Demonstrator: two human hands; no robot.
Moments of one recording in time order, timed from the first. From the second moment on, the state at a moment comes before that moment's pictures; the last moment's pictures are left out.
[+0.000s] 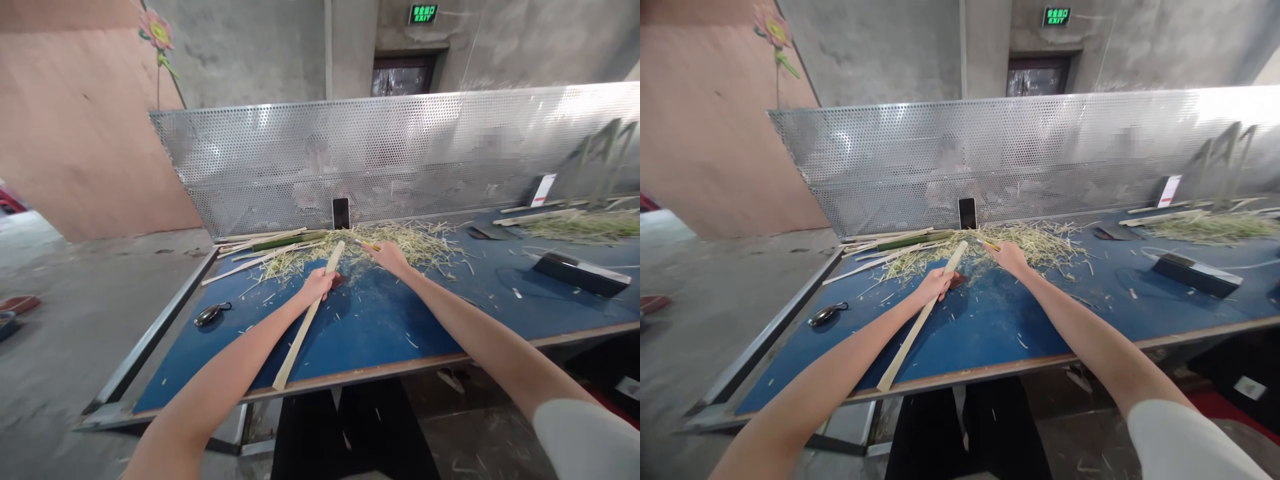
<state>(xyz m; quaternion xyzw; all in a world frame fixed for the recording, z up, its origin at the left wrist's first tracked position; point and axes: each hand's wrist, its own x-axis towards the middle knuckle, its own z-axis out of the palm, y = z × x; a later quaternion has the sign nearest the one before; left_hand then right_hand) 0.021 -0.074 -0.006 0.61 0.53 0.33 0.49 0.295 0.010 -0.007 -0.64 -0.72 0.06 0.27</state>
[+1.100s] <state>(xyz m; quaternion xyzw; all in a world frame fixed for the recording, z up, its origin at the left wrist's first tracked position) -0.017 -0.052 -0.002 0.51 0.56 0.44 0.48 0.190 -0.006 -0.033 -0.49 -0.85 0.05 0.21</state>
